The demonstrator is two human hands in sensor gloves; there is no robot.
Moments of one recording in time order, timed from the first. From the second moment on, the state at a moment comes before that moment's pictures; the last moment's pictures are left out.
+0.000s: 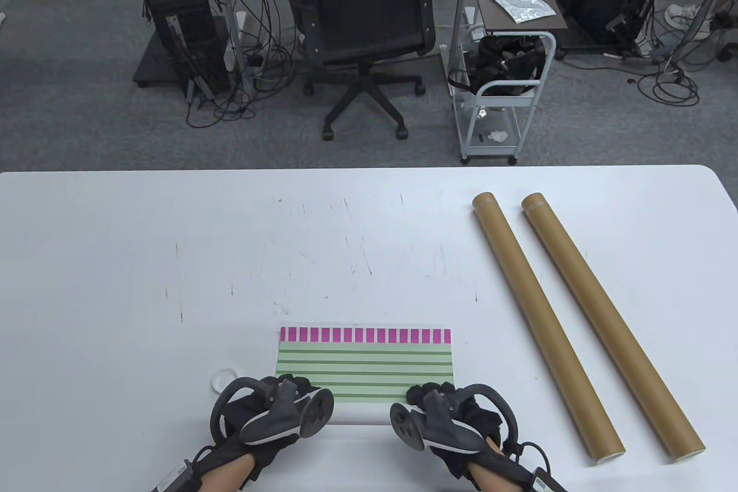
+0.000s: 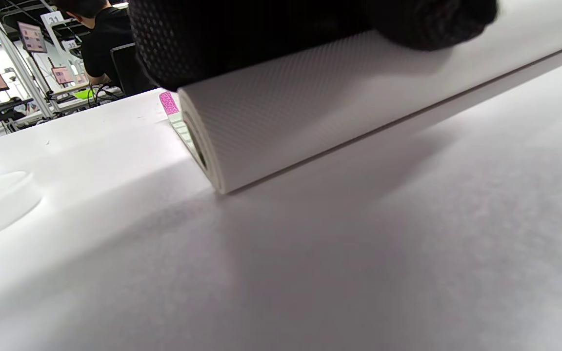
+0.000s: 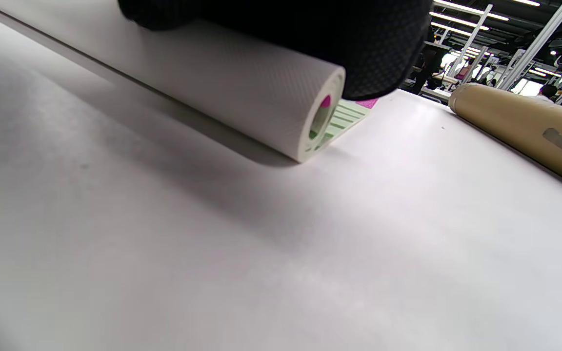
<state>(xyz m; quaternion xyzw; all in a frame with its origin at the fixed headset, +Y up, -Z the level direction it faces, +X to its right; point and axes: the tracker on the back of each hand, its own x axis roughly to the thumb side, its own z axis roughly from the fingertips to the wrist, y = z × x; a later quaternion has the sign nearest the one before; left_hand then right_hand) -0.151 -0.756 -0.266 -0.08 -0.19 -0.13 0.97 0.074 -0.753 -0.253 -0.21 -0.05 -0.97 0.14</state>
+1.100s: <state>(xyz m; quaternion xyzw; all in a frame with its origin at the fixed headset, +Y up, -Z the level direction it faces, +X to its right) -0.139 -0.753 -0.249 -0.03 -0.23 -0.19 0.95 0.080 -0.750 -0.258 -0.19 -0.04 -0.97 0.11</state>
